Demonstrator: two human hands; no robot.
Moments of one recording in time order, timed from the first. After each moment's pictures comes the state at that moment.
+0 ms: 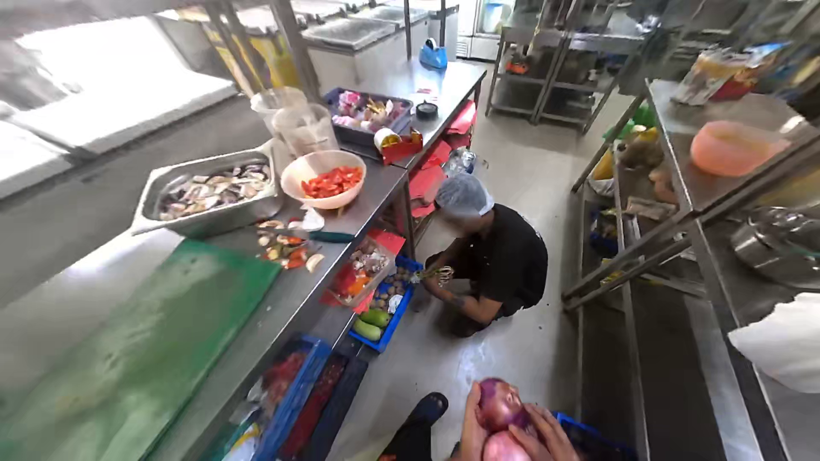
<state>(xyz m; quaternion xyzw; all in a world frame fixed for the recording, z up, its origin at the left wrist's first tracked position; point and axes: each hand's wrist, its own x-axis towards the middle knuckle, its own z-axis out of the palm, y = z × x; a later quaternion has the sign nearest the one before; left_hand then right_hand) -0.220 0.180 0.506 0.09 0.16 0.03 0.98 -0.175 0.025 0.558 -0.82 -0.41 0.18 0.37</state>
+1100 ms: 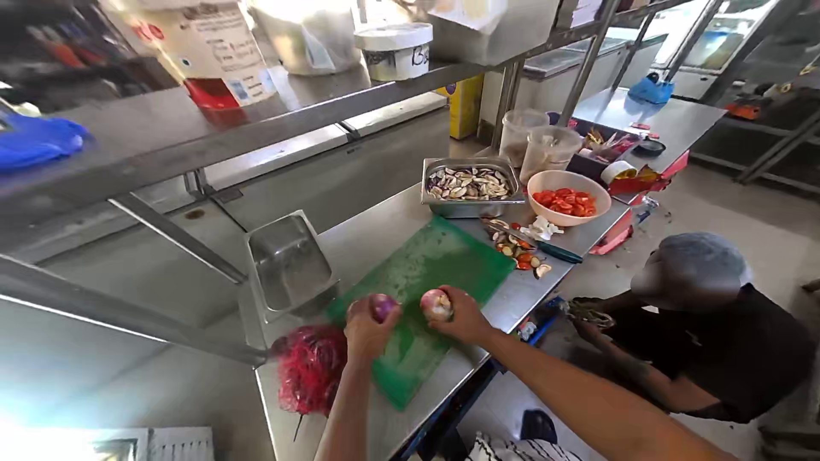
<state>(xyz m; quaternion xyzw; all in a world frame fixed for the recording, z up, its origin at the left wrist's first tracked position) -0.634 0.652 0.577 0.69 0.62 0.22 0.32 -0.395 0.598 0.554 -0.66 -0.62 0.32 0.27</state>
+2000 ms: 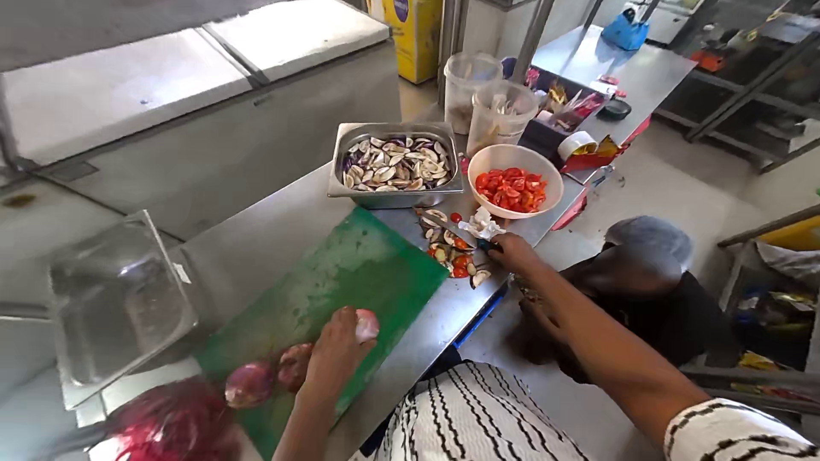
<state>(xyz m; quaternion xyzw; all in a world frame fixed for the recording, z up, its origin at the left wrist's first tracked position) -0.464 0.664 0.589 0.77 0.57 -0.12 0.27 -0.044 0.647 0.532 -0.79 -0.57 0.23 0.10</state>
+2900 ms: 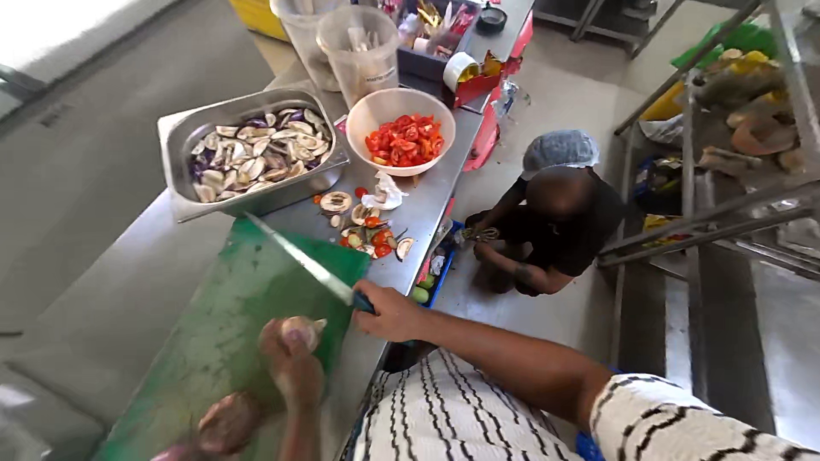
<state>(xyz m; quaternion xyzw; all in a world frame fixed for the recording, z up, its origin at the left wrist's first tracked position) -0.435 0.635 0.512 0.68 0.54 0.35 0.36 -0.231 0.567 0.574 -0.61 -0.48 0.53 0.36</state>
